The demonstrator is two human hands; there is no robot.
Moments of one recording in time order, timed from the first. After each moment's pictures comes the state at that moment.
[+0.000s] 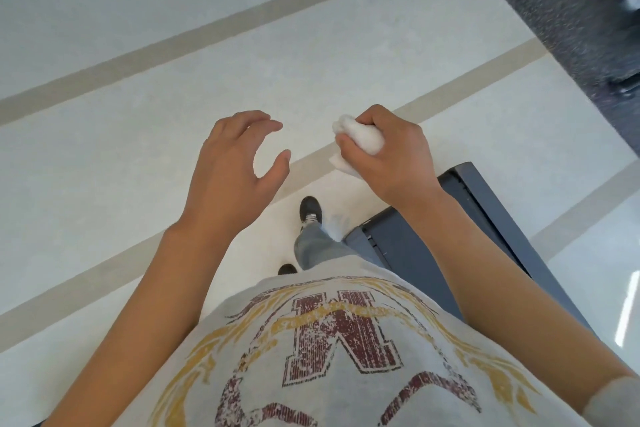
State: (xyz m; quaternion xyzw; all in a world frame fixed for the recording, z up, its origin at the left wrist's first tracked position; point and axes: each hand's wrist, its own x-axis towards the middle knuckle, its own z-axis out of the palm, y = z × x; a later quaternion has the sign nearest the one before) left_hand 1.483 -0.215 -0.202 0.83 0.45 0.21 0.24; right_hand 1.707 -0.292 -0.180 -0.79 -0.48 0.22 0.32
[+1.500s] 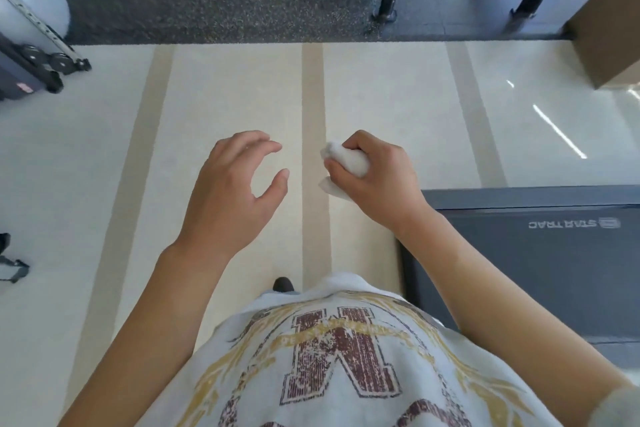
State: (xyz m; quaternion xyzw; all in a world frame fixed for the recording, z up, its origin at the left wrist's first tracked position) left_hand 2.143 0.248 -0.179 0.95 -0.05 0.10 0.27; right_hand 2.189 0.023 -0.183 -0.90 -0.05 0.02 0.43
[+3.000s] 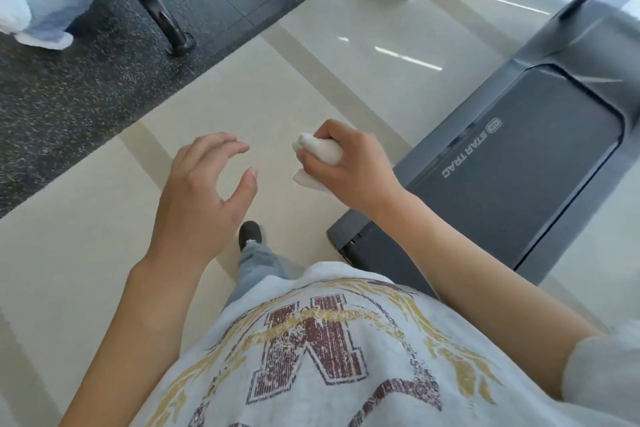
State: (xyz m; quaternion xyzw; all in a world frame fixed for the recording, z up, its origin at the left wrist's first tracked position) left_hand 2.617 -0.040 -0.196 0.89 -0.34 -0.02 0.29; right_hand 2.525 -0.254 -0.211 -0.86 0.23 -0.08 0.45
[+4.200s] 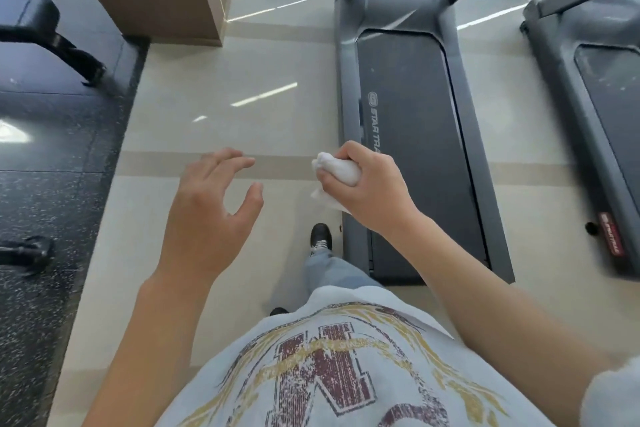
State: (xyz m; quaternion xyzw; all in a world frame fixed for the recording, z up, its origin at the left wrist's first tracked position) left_hand 2.932 -0.252 -0.189 0.68 -0.65 -0.15 0.31; right_hand 2.697 -0.324 -0.192 -0.70 0.58 -0.26 0.34
